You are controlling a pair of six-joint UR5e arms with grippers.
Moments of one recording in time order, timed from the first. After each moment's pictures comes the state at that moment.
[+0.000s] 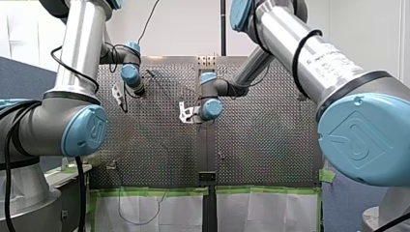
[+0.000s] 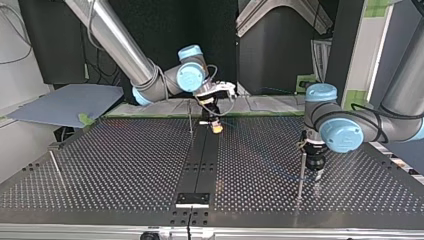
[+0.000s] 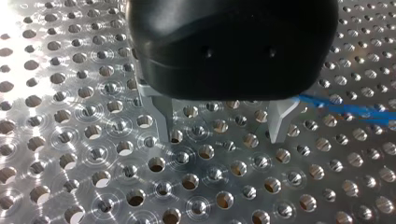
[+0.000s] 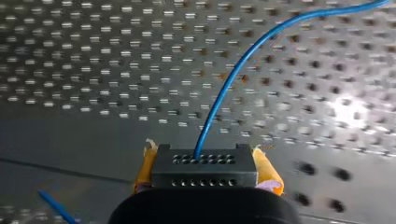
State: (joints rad) left arm 0.02 -1.87 -1.51 -3.06 -1.66 -2.01; right arm 2.36 -0.81 1.23 -0.28 1.66 1.49
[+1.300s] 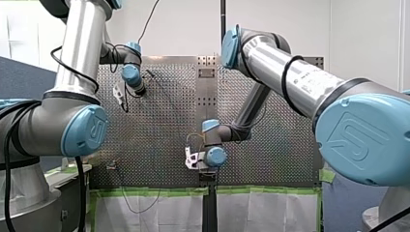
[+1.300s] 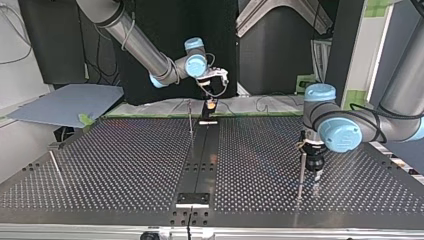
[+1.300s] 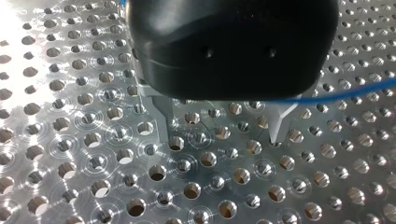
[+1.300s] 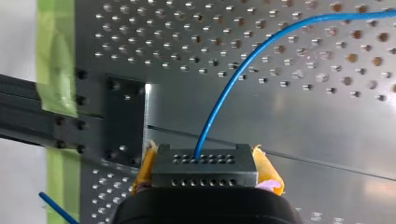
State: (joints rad) left arm 0.02 -1.87 -1.51 -3.05 -1.66 -2.01; right arm 2.35 -0.55 1.33 -0.50 1.72 1.53
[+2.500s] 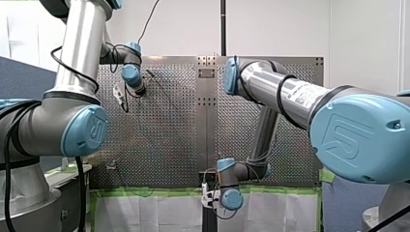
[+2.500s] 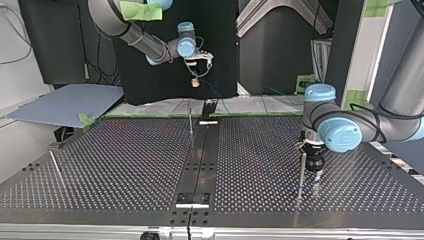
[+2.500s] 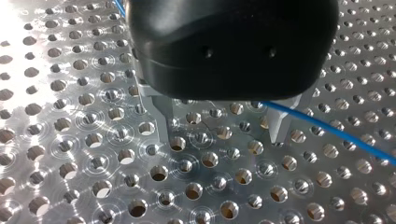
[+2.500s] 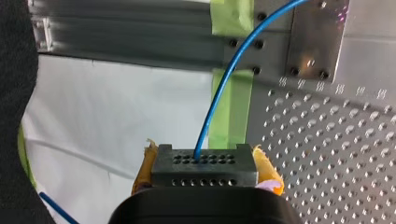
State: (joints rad) left arm 0.02 -1.87 -1.51 -3.05 -1.66 -2.01; right arm 2.28 -0.37 1.51 -0.78 1.78 1.61
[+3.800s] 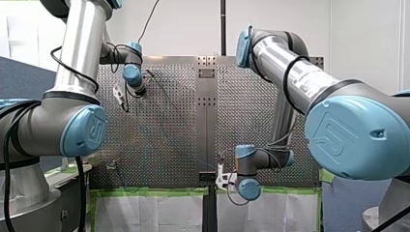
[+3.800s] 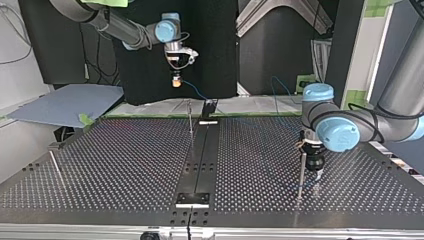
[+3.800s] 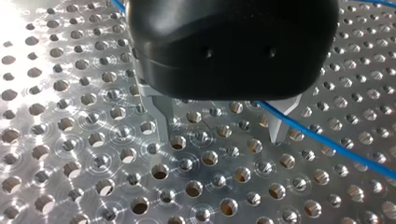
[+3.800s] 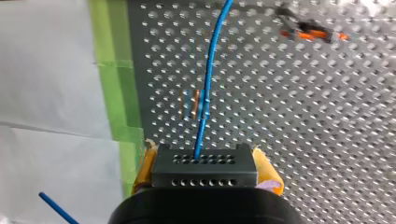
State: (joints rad) left arm 0.01 -1.87 -1.51 -3.05 -1.70 -2.01; right arm 2.19 -0.59 1.85 -1.12 1.78 1.63
